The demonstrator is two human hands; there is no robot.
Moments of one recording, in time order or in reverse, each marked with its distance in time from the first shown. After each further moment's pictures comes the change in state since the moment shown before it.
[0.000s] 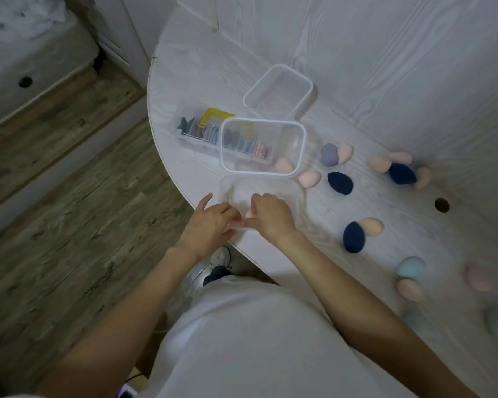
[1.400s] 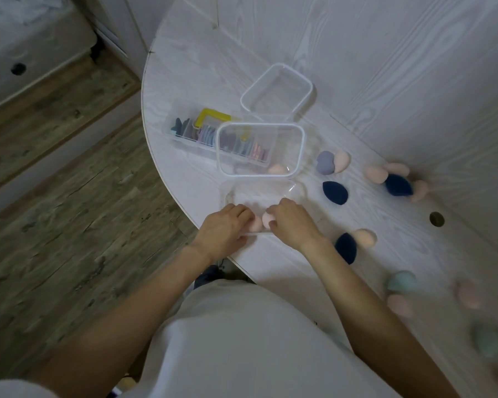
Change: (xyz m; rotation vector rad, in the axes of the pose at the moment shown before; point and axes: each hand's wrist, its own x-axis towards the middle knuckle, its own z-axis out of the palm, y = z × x) left_hand 0.032 0.030 0.014 -0.100 0.021 0.022; right_hand -0.002 0.053 -0.023 -0.104 -0.068 -0.056
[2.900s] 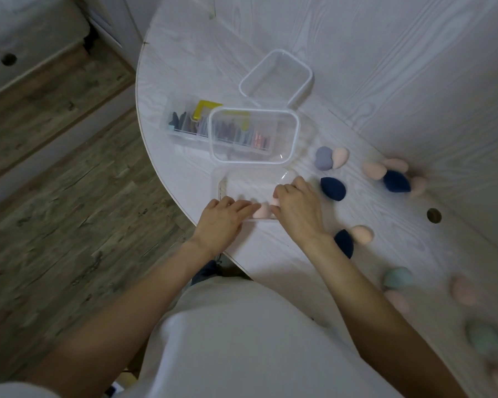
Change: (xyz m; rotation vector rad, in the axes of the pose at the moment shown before) left_hand 0.008 -0.001 0.004 0.148 0.055 0.003; right_hand 0.001 0.008 -0.004 -0.195 0.376 -0.042
